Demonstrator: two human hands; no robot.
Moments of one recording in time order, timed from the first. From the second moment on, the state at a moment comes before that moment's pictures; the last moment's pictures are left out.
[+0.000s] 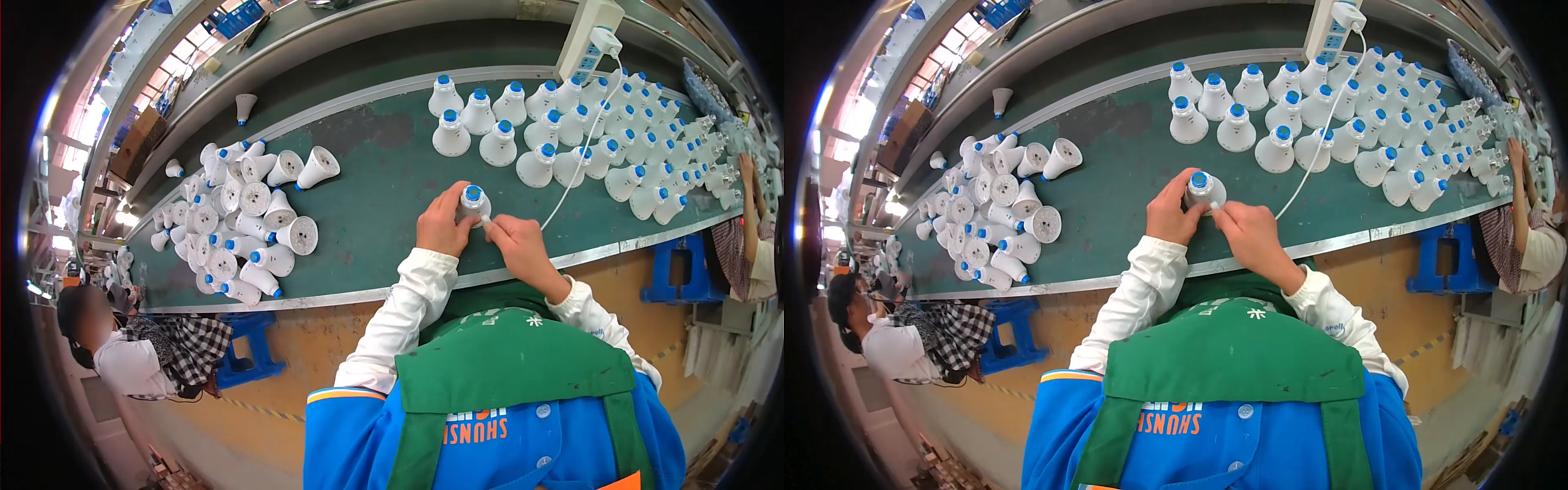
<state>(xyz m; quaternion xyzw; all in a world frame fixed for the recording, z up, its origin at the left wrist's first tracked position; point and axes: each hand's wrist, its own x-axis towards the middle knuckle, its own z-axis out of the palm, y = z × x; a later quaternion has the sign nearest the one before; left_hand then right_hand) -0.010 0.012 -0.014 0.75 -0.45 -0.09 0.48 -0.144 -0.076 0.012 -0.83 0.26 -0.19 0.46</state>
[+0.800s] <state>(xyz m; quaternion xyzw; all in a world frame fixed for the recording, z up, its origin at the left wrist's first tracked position) -0.008 0.007 -0.009 0.75 -0.49 -0.04 0.43 -0.193 -0.088 -0.033 -0.88 0.18 -0.39 0.23</state>
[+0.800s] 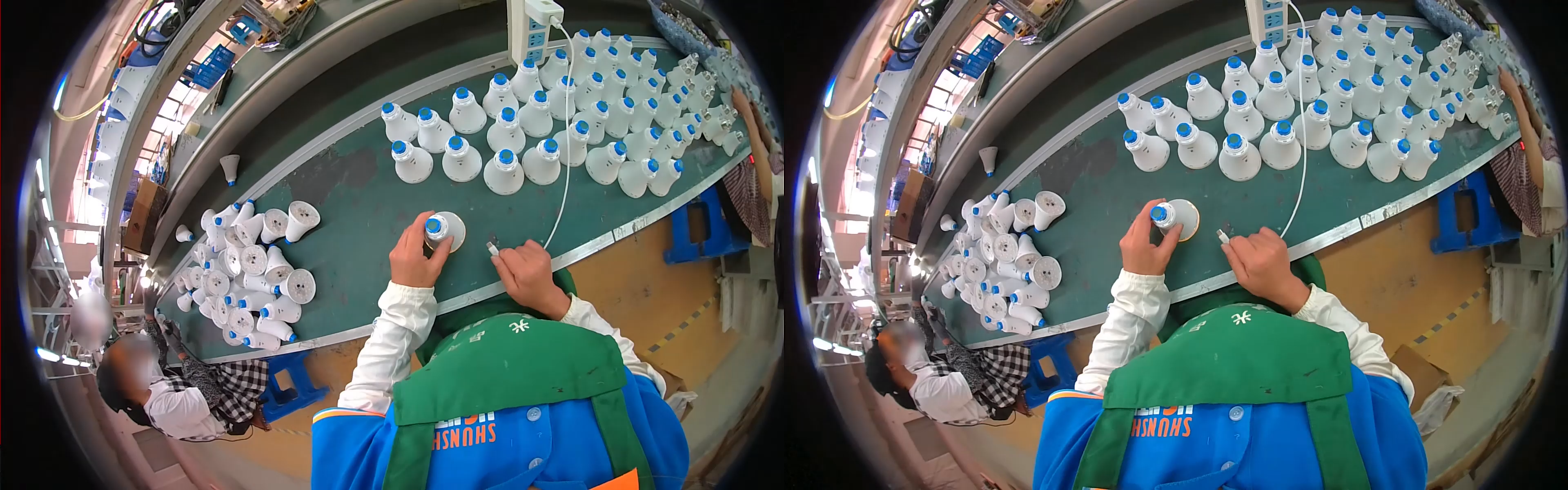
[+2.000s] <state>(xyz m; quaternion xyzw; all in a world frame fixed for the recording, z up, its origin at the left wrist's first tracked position) 0.046 -0.021 0.012 0.76 -0.46 0.17 0.42 -0.196 -0.088 -0.031 -0.89 0.17 -0.37 0.23</state>
